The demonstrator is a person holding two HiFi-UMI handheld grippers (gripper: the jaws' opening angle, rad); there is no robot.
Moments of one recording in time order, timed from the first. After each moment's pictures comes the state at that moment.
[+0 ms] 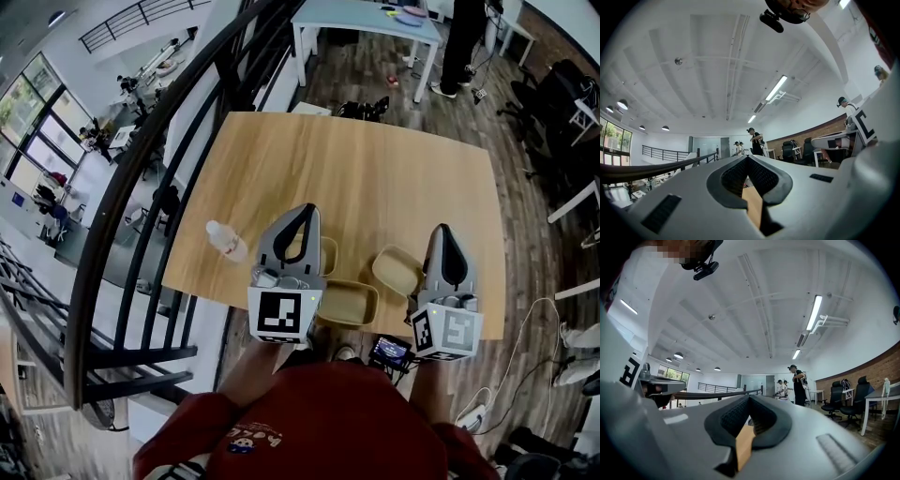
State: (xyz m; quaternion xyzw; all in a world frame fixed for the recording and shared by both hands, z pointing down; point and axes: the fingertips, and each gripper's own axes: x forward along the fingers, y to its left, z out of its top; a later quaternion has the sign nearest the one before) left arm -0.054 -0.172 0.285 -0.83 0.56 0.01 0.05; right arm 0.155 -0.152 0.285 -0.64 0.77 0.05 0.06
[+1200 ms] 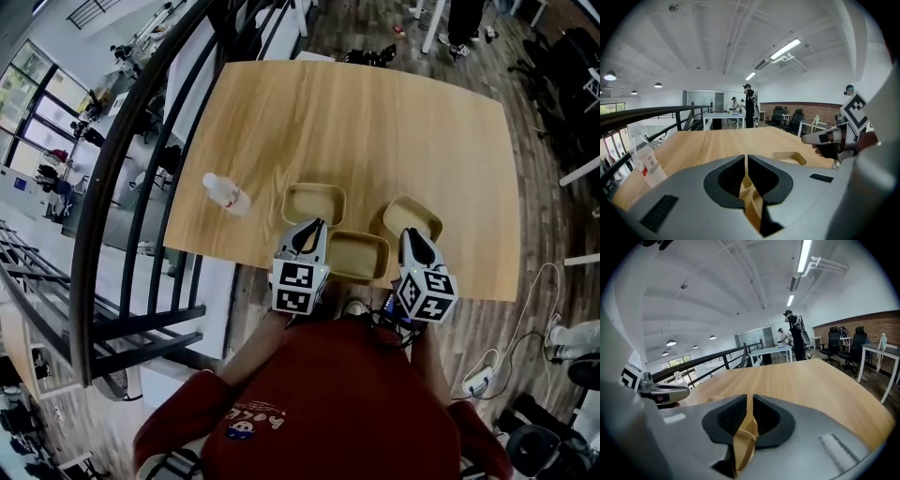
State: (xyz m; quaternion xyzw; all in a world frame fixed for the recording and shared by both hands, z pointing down) left arm -0.055 -0.129 0.512 -0.83 0.51 -0.19 -0.15; right arm 0.139 -0.121 0.513 -0.60 0.76 -0.23 -0.10
